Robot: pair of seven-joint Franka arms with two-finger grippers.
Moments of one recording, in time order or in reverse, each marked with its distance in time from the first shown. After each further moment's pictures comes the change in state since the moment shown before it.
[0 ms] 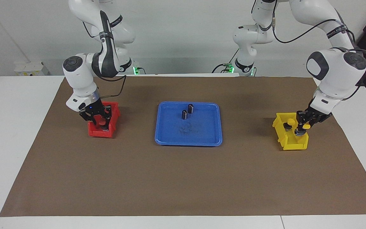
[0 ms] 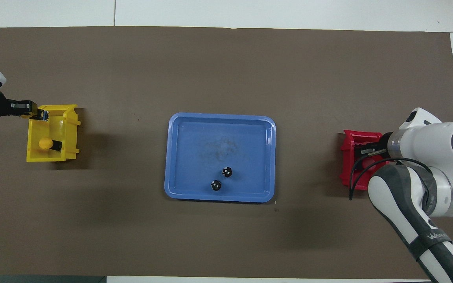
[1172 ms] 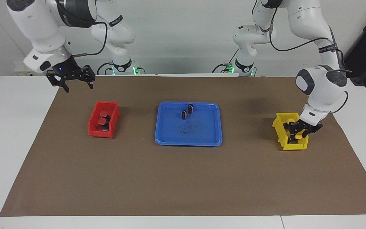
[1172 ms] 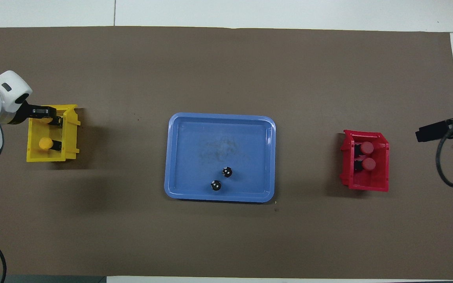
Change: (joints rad) left arm 0.005 0.078 -0.001 -0.028 0.000 0.125 0.029; right arm -0.028 -0.039 -0.009 0.692 0.002 -0.861 0.018
